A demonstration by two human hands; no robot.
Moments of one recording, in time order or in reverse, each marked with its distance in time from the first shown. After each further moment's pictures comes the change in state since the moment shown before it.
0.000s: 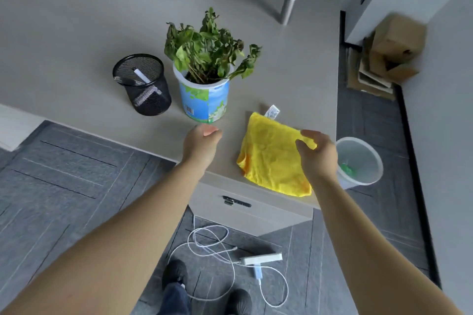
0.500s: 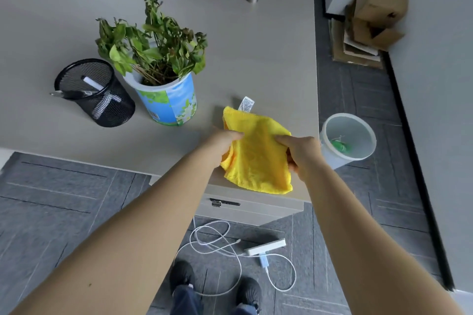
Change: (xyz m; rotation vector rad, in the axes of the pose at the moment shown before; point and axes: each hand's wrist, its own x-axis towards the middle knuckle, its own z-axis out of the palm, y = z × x) left_hand 0.015 0.008 0.077 0.114 -0.376 -0.303; right_hand 0.023 0.017 -0.005 0.290 -0.155 0.627
